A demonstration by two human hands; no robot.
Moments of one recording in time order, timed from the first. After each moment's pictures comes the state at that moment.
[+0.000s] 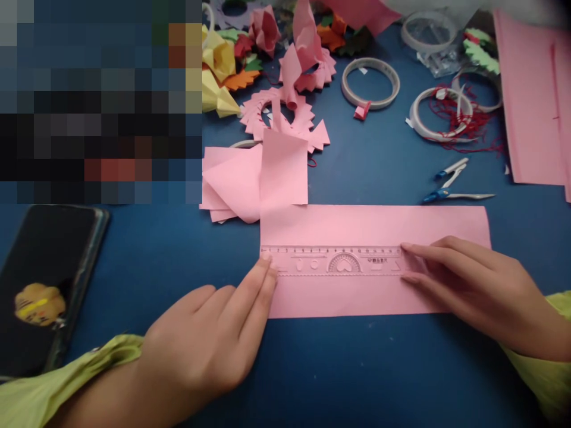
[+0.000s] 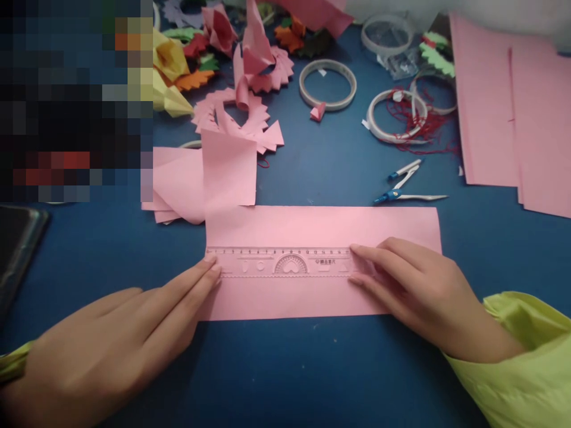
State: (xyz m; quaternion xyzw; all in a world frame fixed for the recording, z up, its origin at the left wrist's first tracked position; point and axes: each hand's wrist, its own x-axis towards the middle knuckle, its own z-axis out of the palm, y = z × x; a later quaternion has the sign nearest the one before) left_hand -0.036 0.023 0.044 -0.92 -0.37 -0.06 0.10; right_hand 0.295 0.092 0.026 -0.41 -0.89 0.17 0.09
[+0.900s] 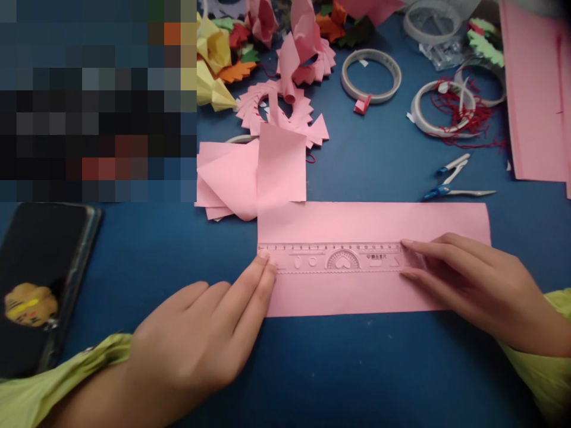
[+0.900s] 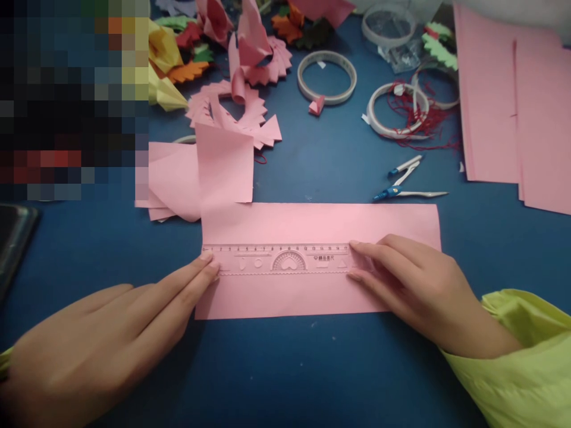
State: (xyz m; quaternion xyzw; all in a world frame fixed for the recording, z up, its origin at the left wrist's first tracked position) left_hand -0.043 0.012 0.030 -0.90 -0.42 -0.09 0.11; right_hand 0.292 0.094 0.027 -0.39 -0.91 0.15 0.09
